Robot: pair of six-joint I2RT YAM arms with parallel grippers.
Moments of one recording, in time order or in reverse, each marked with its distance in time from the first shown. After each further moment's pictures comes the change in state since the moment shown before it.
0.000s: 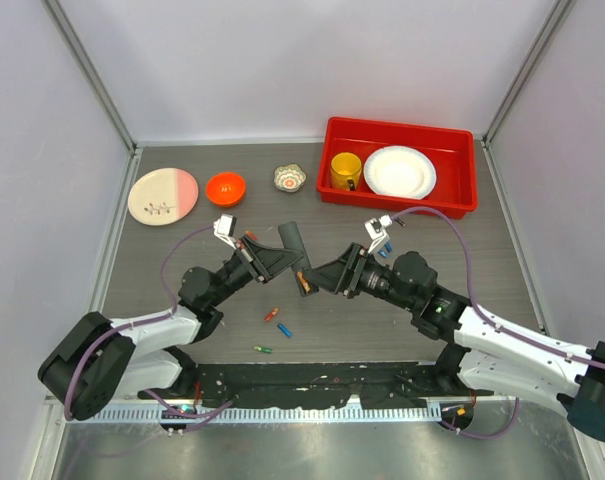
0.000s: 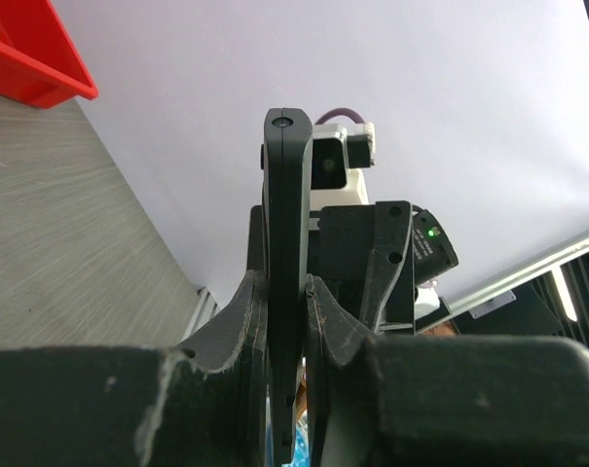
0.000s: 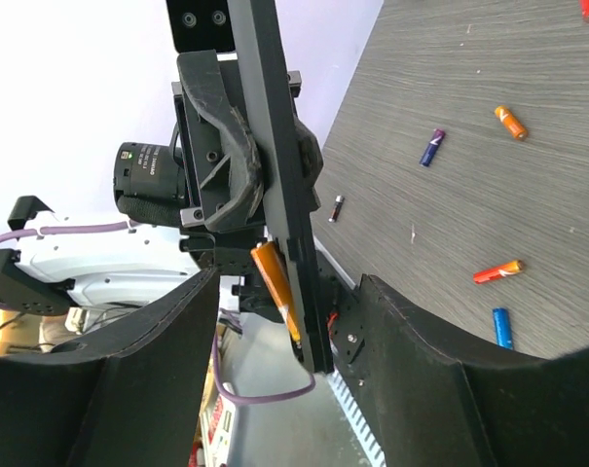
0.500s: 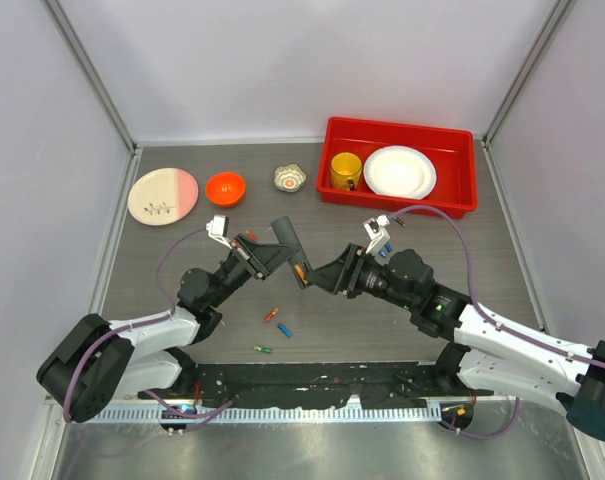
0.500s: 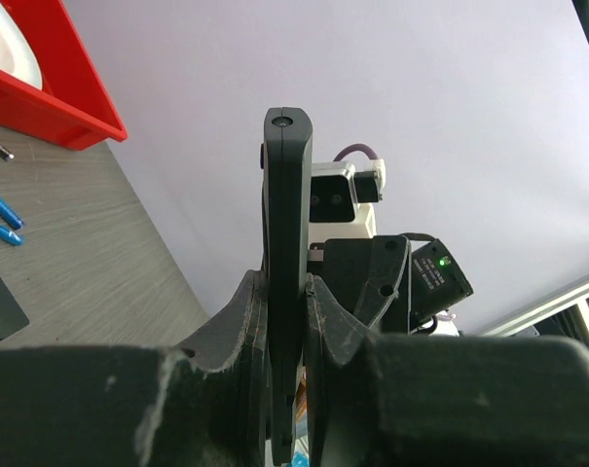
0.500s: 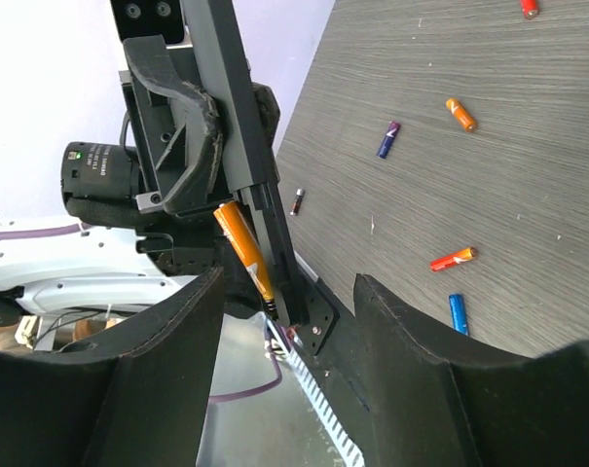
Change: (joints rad) left arm 0.000 -0.017 -0.018 0.000 -0.107 0.042; right arm -0.001 -0.017 0.027 -0.122 0.031 -0.069
